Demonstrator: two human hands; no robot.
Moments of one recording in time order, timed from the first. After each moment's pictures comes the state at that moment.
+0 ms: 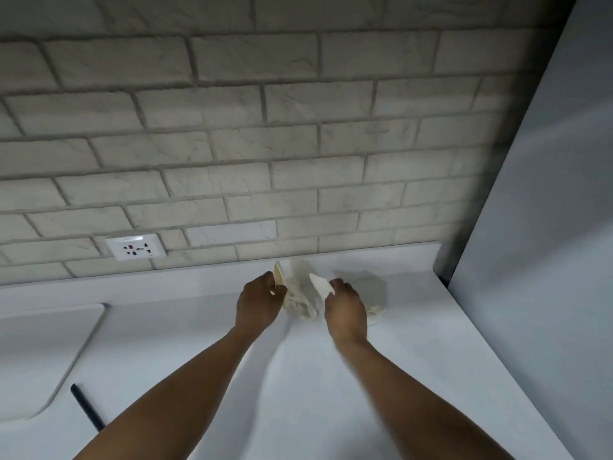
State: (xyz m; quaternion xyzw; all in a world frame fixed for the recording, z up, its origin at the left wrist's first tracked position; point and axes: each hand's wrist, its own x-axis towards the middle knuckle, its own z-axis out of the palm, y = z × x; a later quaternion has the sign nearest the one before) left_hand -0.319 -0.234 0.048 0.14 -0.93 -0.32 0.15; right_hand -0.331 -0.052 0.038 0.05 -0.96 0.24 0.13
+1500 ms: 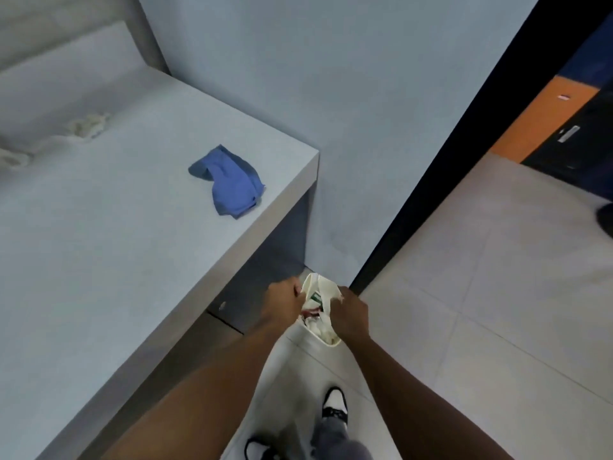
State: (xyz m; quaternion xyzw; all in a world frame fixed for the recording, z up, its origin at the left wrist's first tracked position) left_hand 0.108 0.073 -0.177 -0.26 -0.91 -0.21 -0.25; right_hand 0.226 0.175 -0.191 -0.47 -0.78 0.40 0.00
